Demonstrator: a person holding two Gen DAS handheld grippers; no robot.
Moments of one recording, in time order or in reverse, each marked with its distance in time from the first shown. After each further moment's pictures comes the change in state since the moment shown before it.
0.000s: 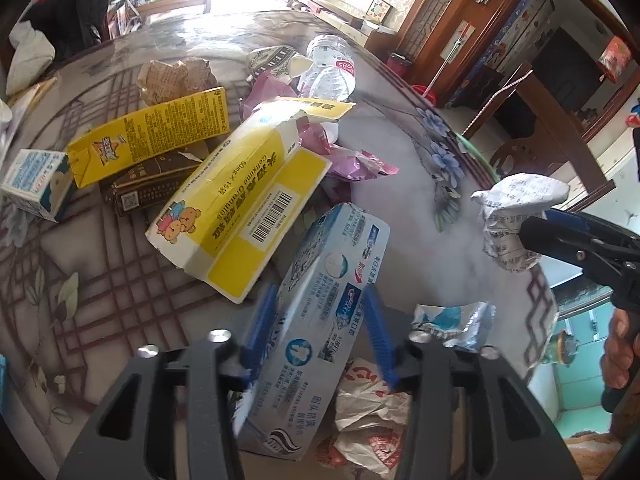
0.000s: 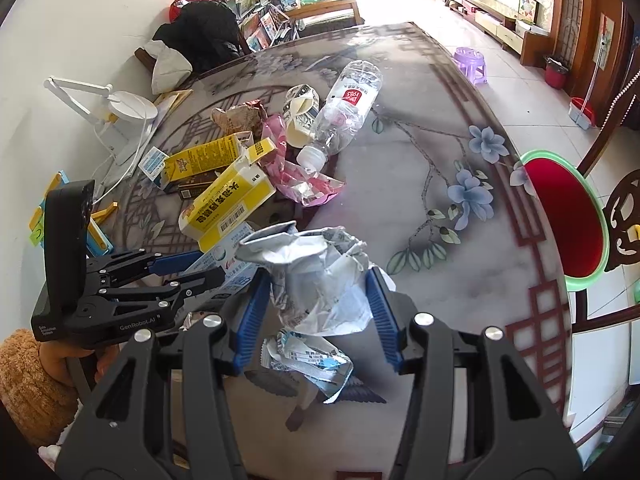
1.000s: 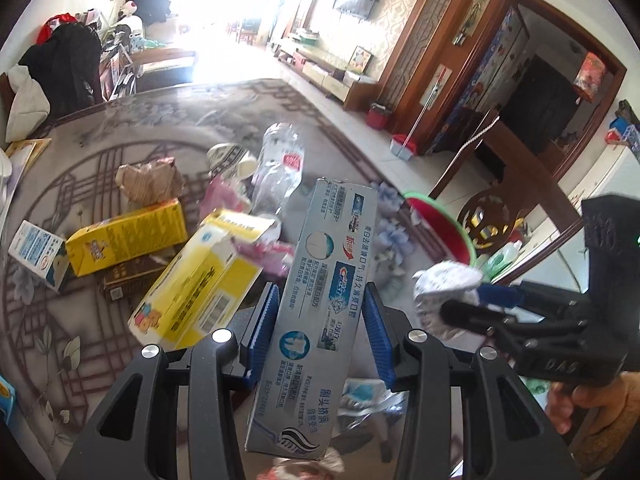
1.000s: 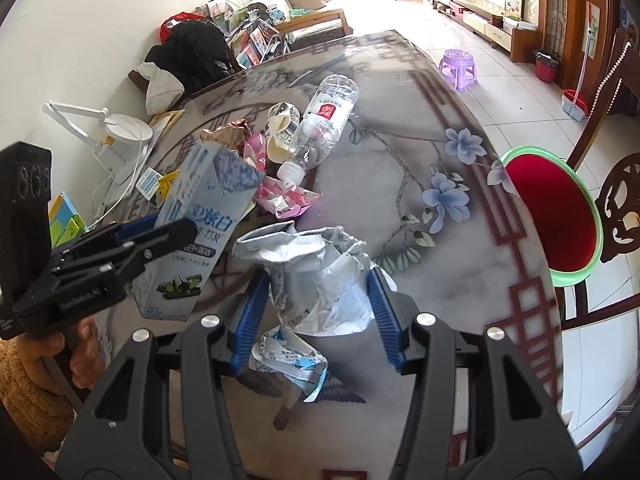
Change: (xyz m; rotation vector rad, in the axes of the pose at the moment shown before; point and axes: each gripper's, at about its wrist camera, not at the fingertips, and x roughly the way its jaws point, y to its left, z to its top) left arm -0.049 -0.048 0.042 0.008 -0.215 -0.065; right arm -0.017 -0.026 -0.001 0.056 -0.050 0.008
